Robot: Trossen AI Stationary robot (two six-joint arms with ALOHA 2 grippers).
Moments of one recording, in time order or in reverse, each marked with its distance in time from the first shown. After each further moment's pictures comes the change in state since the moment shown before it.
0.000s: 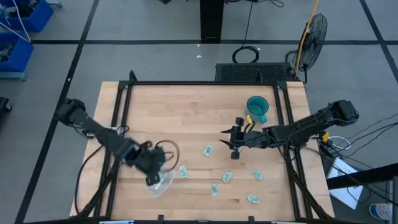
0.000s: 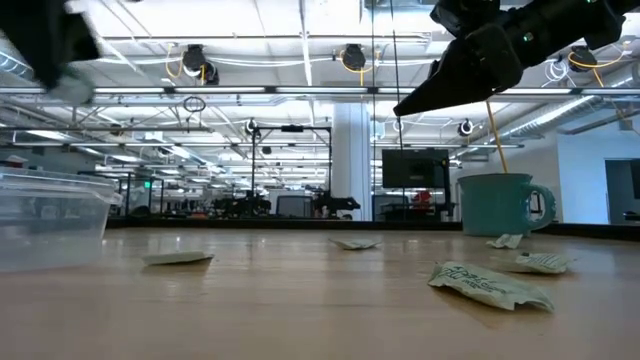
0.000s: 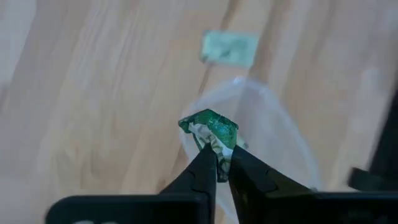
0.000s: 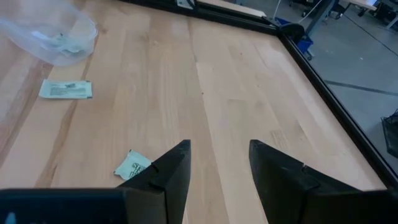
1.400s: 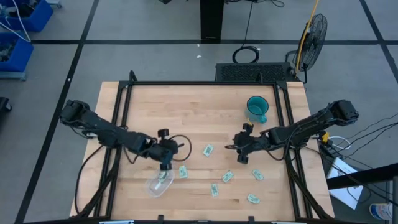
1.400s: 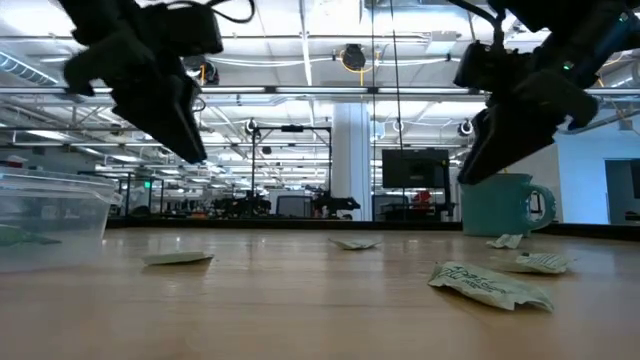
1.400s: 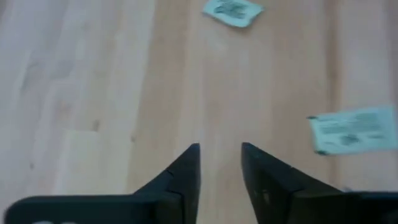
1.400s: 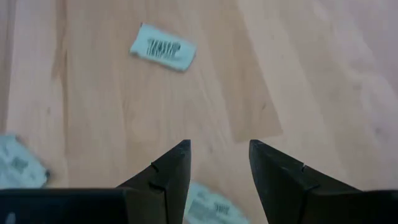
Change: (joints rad) left arm 0.253 0.058 -0.188 0.422 -0.228 0.666; right arm 0.034 0.000 0.000 -0.448 -0.106 0.394
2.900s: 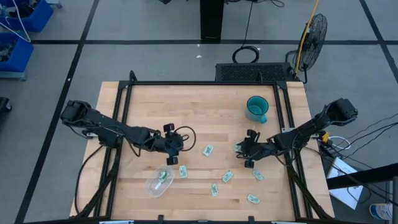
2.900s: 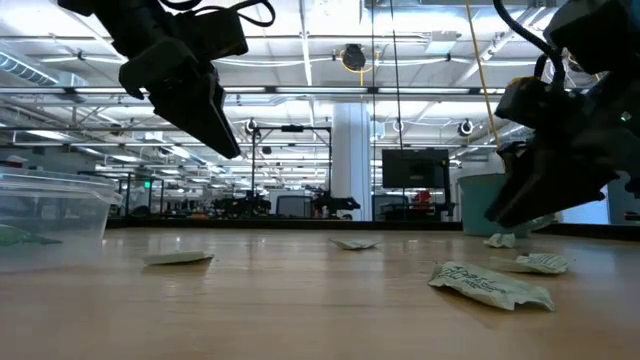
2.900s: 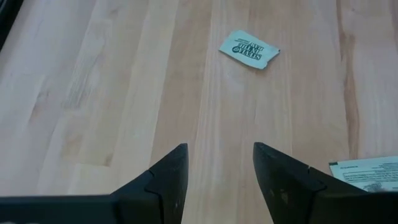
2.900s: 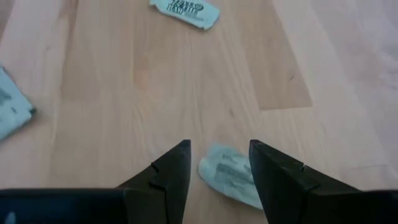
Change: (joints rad) left arm 0.097 0.019 0.000 0.140 0.035 0.100; right arm 0.113 0.001 -0.277 0.357 0.080 -0.058
